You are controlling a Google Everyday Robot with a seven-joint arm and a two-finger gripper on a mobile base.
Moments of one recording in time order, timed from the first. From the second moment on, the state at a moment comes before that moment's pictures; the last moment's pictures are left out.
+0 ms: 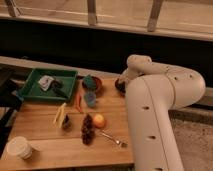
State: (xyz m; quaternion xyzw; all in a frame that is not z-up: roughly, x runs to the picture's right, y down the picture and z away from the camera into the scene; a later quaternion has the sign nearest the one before) arm 0.147 -0.030 0.963 -0.17 0.17 0.93 0.27
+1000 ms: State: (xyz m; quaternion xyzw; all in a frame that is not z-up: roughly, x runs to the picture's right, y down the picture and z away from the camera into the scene) arm 0.096 -0.013 0.822 -0.21 0.14 0.90 0.35
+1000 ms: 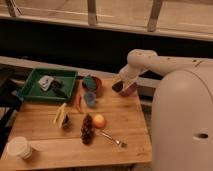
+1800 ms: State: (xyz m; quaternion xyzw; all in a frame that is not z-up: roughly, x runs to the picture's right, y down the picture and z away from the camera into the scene) arm 0.099 0.085 0.825 -0.20 0.26 0.89 0.31
